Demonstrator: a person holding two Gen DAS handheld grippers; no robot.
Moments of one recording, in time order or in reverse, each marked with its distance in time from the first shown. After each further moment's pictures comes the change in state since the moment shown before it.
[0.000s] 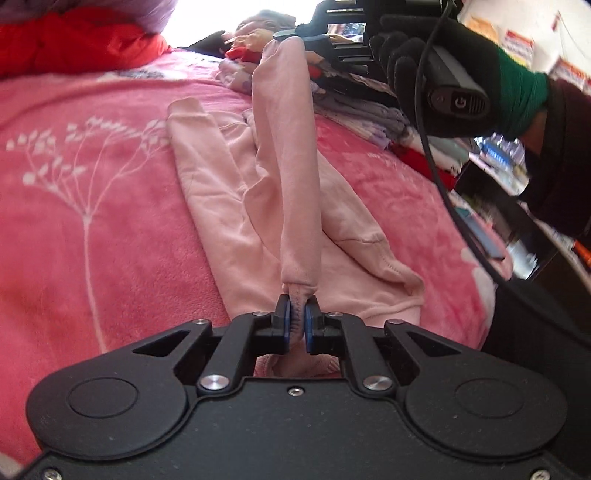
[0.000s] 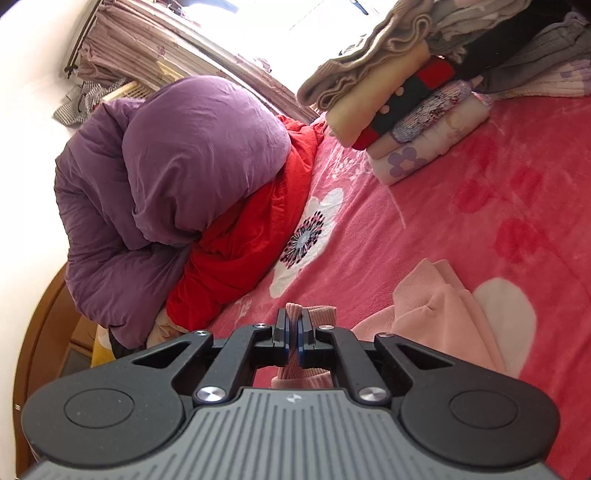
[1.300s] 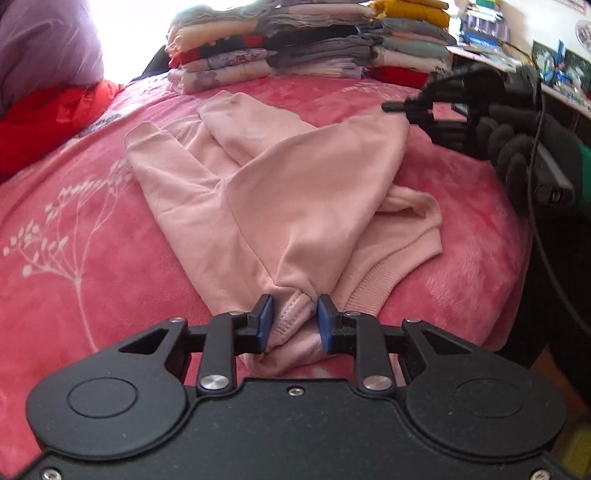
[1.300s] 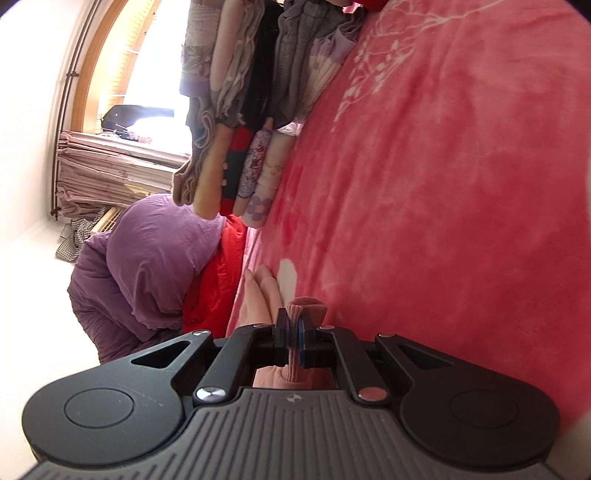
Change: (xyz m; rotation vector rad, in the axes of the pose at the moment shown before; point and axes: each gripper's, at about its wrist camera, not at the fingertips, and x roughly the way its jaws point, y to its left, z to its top) left arm 0.016 -0.053 -0.010 0.398 0.112 0.171; right arm -0.139 -0.228 -0.102 0.423 -0.233 0.138
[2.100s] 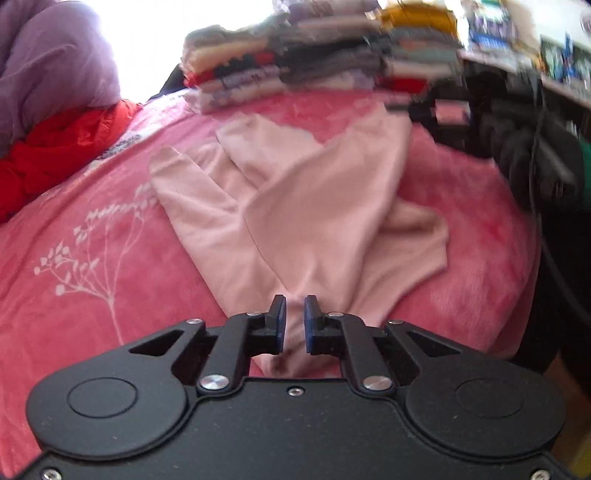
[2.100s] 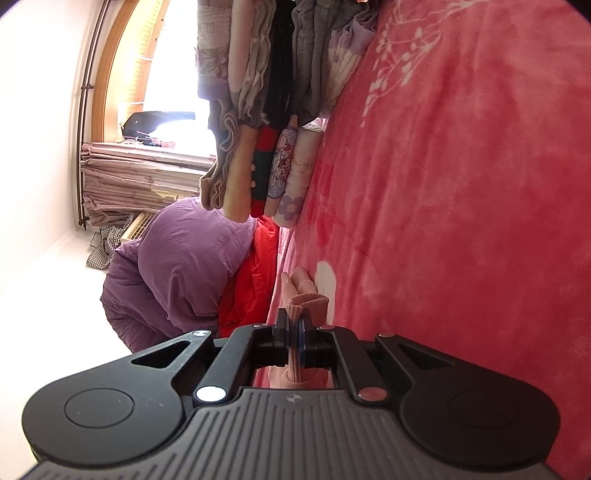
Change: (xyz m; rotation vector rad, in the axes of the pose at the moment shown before) left arm -0.018 -0.002 0.013 -0.004 -0.095 0.089; right arm 0.002 0.000 0.012 0.061 0.028 0.104
